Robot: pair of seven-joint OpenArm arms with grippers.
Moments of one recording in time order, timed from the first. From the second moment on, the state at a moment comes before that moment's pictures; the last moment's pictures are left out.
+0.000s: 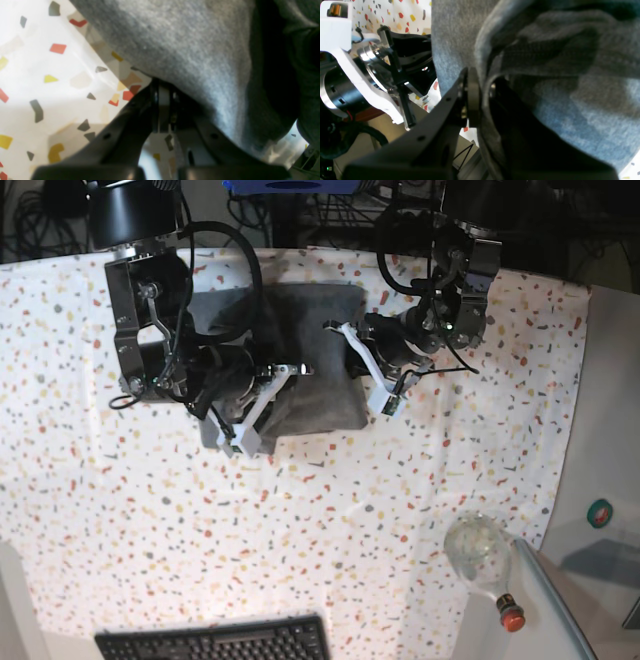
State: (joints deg) left arm 5.7 -7.1 6.1 71.3 -17.9 -25.5 32.0; right arm -0.7 -2.2 -8.3 87.1 29.3 4.7 -69.5
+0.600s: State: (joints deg) left arm 5.7 -7.2 6.1 71.3 -17.9 -25.5 31.8; right arm -0.8 -2.0 -12.9 87.0 29.5 4.7 -69.4
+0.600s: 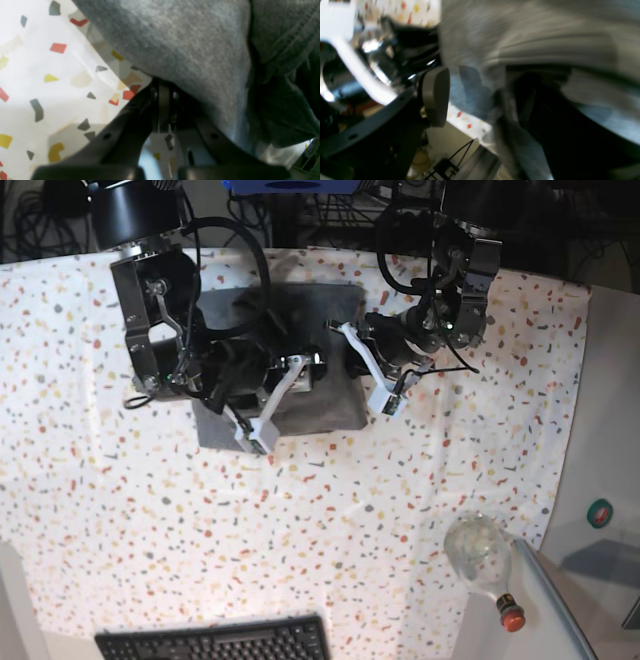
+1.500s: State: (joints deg) left arm 18.3 -14.5 -37.7 83.7 -18.1 -41.0 38.0; right arm -7.9 7.7 -18.9 108.8 29.5 -5.0 -66.9
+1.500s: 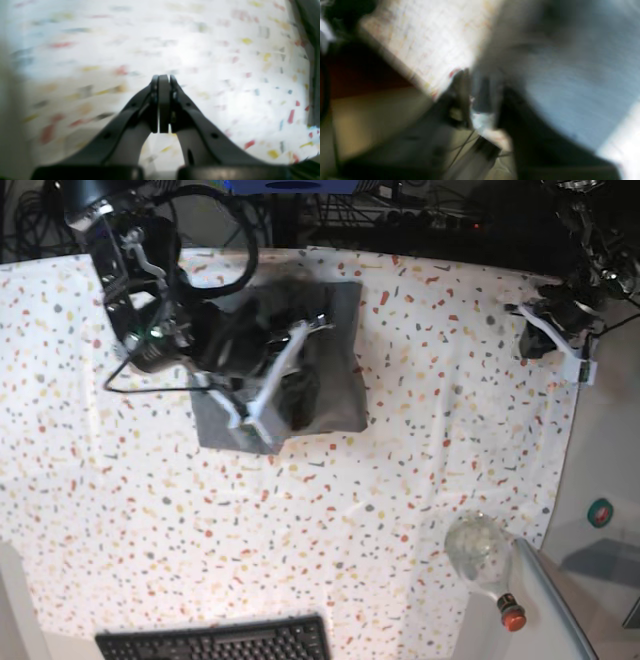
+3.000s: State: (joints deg) left arm 18.5 -15.4 -43.2 77.1 -17.9 -40.8 38.5; right arm 2.1 6.8 -44.8 87.0 30.2 -14.1 -63.1
